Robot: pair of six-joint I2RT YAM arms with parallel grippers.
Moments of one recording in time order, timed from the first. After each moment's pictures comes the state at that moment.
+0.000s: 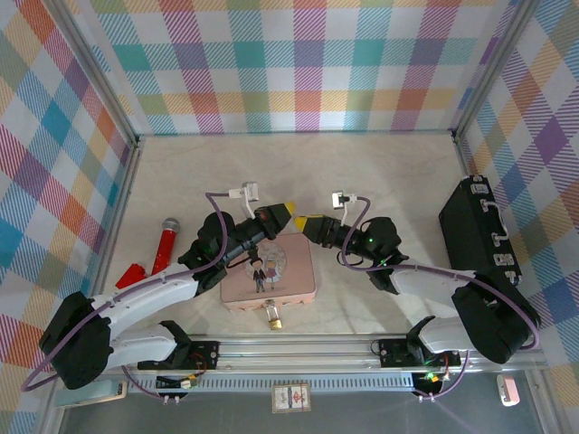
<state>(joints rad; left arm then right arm) -0.74 1.15 0.62 0.55 0.15 -0.90 0.67 1.32 0.47 1.03 -0.55 1.03</state>
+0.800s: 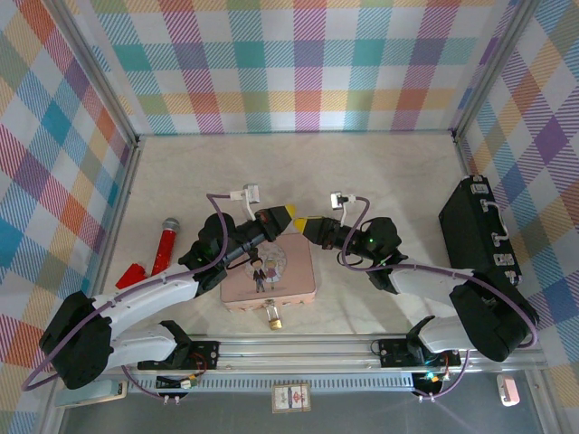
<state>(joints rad) -0.74 1.15 0.61 0.55 0.17 -0.92 0.67 1.34 0.47 1.06 -0.59 1.05</state>
